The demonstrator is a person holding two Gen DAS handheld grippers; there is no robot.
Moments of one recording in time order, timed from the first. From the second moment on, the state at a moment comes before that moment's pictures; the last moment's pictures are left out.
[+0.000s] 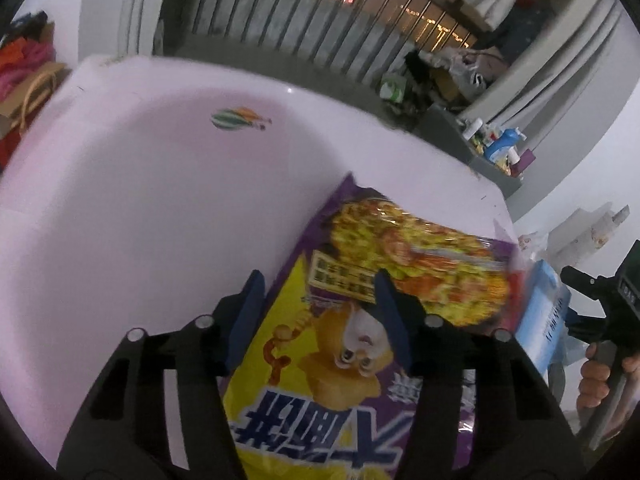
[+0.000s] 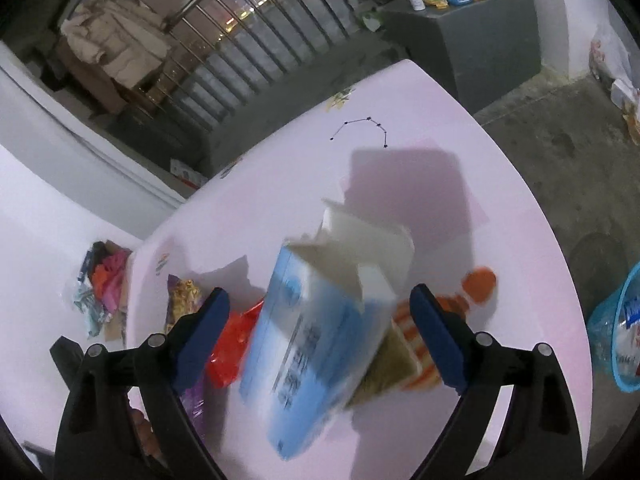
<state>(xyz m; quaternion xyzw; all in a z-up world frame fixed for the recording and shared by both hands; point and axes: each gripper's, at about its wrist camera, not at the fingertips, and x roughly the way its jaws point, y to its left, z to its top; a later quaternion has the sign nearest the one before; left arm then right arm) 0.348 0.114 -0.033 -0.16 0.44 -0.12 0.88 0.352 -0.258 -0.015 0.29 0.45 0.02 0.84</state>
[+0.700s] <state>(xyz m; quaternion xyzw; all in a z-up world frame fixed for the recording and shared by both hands) 0.304 0.004 -0.041 -0.08 0.47 -0.27 0.84 0.361 -0.223 -0.041 0.20 0.51 0.15 0.83</state>
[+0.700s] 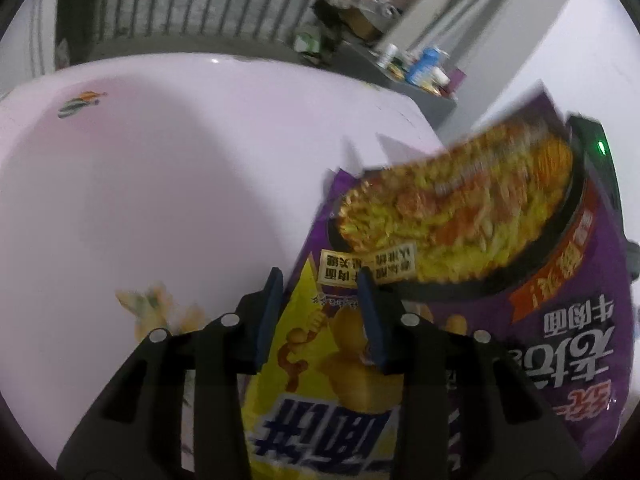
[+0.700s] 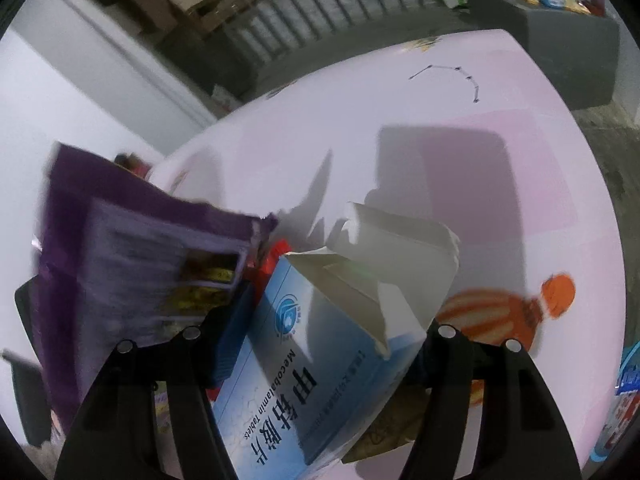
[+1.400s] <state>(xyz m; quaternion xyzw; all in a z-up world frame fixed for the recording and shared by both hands) 0.160 0.022 -0.028 -0.08 0.46 -0.27 0.84 0.240 -0.213 -0.019 0.21 0.51 0.15 0.82</state>
